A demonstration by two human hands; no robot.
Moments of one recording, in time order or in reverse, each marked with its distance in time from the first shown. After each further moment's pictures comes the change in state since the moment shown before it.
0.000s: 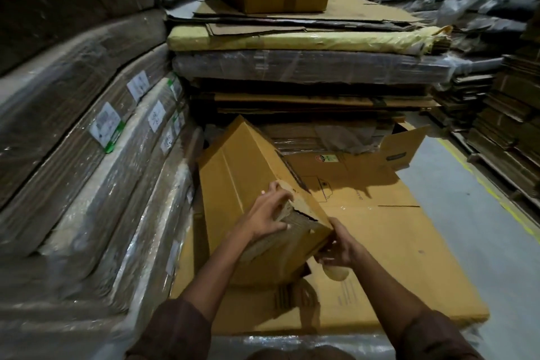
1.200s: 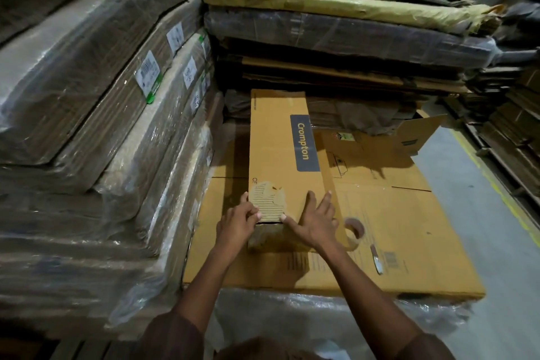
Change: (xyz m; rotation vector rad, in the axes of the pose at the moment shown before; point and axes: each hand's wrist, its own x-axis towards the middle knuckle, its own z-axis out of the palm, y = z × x) left_hand -0.130 -0.077 0.027 -0.007 0.209 -0.513; right_hand -0.057 0.061 0.121 -1.264 0.401 -0.604
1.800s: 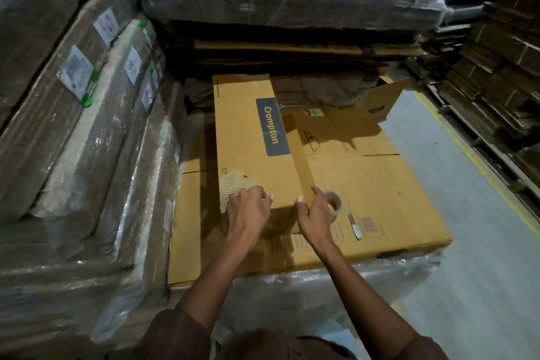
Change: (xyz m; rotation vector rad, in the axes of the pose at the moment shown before) left_hand -0.012 0.097 0.016 0.241 0.072 0.087; right_hand -0.018 0.060 0.026 0.596 0.326 0.078
